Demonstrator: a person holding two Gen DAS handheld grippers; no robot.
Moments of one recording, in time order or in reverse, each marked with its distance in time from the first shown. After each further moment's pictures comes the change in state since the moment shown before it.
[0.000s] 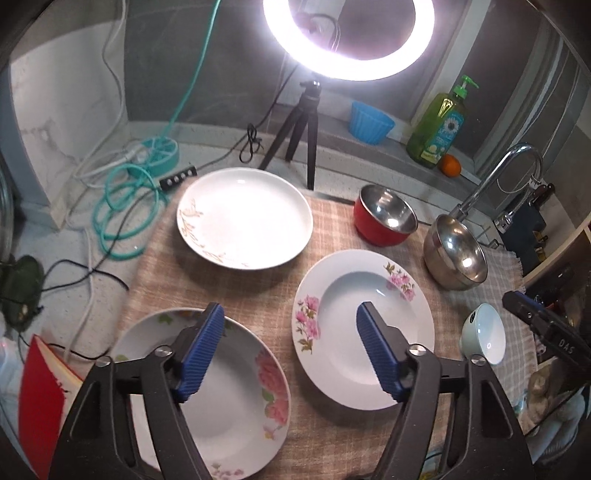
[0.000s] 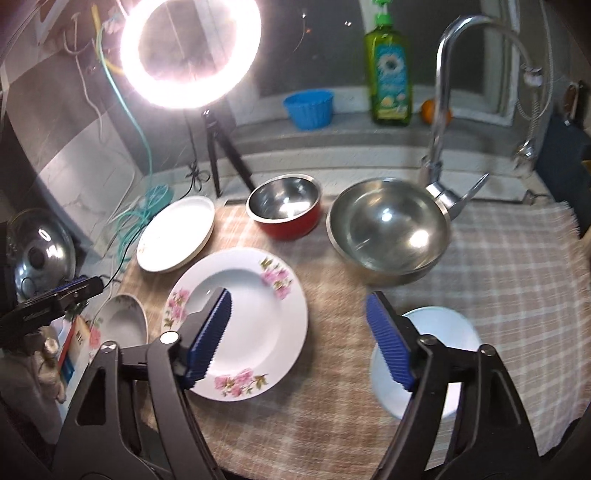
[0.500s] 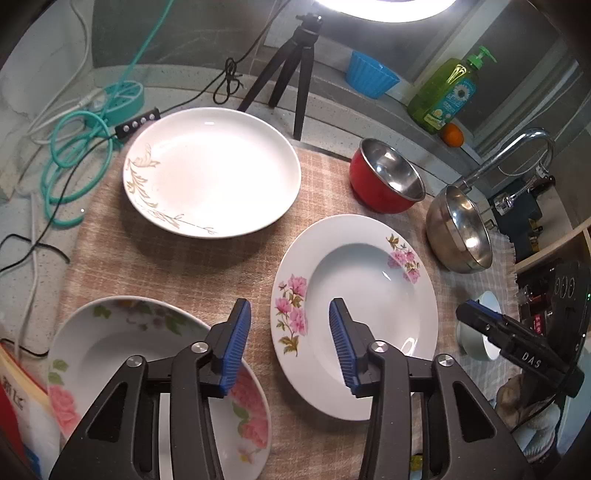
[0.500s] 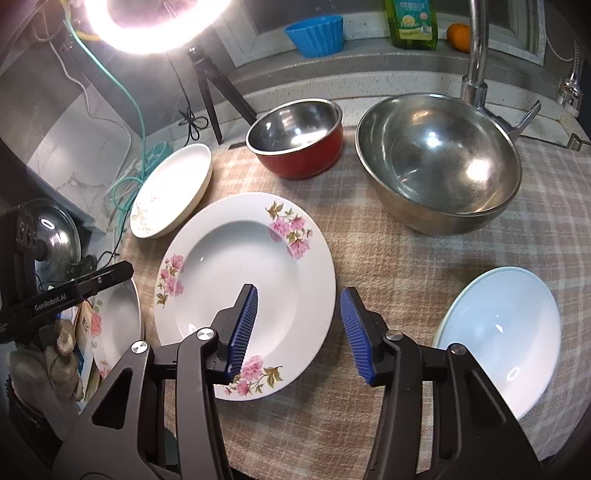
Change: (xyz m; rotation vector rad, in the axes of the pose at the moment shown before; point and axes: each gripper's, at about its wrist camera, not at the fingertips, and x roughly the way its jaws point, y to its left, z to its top) left arm 0.065 0.004 0.004 -0.034 0.174 -0.097; right arm 0.075 -0.004 -0.016 0.068 0.205 0.087
